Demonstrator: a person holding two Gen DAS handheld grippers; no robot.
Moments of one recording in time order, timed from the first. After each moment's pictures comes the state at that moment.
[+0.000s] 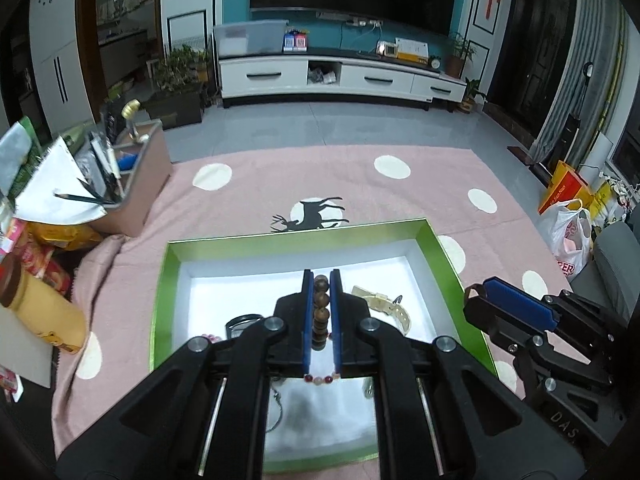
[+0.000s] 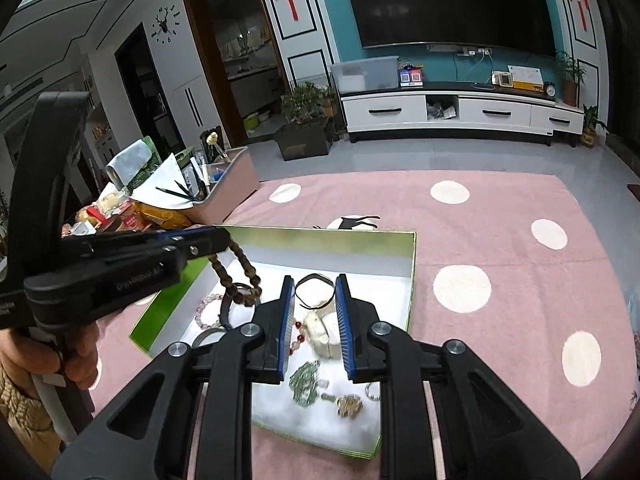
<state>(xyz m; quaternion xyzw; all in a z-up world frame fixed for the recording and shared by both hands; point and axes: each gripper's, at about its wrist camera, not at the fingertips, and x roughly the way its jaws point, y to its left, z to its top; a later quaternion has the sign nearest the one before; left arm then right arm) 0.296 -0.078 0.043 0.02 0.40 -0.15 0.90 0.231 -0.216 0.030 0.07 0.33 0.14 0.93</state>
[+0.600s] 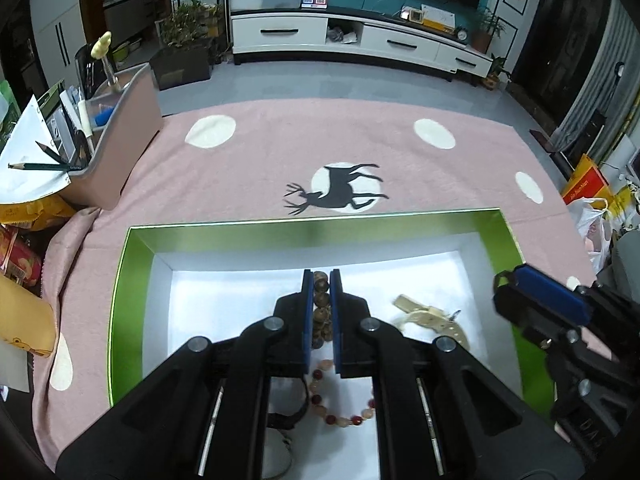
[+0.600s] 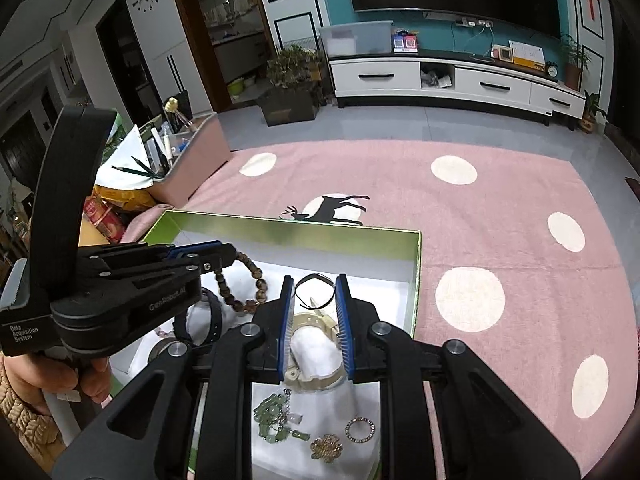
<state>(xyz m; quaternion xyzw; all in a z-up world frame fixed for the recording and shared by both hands) 0.362 -0.079 -0.019 0.01 0.47 -0.12 0.88 0.294 -0.213 0.000 0.05 0.39 0.12 0.91</state>
